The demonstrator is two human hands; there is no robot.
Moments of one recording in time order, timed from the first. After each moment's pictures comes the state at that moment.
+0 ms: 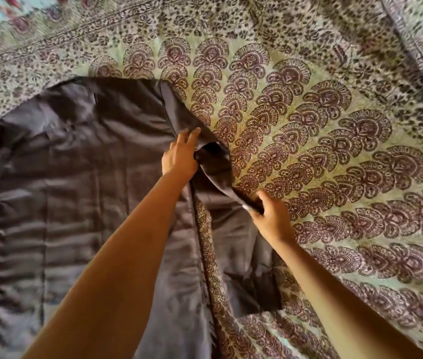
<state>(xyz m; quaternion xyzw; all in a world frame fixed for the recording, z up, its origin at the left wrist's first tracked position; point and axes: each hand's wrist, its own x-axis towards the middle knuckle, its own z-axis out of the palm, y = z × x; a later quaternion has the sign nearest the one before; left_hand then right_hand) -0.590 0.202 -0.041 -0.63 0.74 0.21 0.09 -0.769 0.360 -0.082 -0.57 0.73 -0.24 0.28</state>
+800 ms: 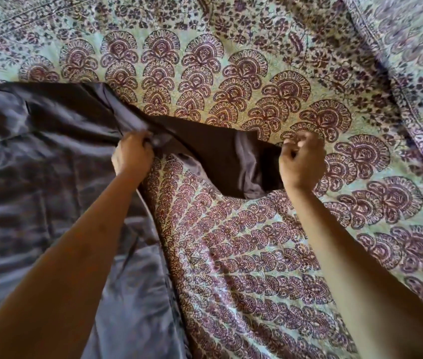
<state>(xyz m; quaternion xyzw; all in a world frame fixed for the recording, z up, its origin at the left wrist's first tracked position) -0.602 0.168 -0.060 -0.71 0.68 0.20 -0.03 -0.881 0.286 -0.061 -0.33 0.91 -0.24 0.09</state>
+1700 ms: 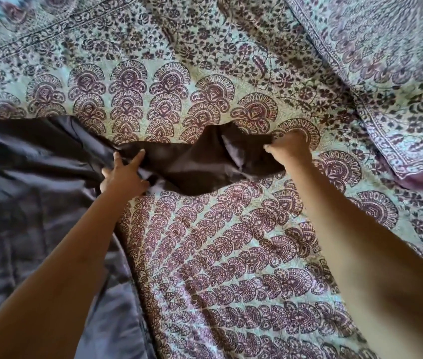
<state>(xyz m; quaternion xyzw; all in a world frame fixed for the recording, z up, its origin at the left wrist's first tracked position) -0.646 0.154 -0.062 -0.66 0.68 0.24 0.21 -0.970 0.223 -0.073 -0.29 0.91 -0.05 0.30</state>
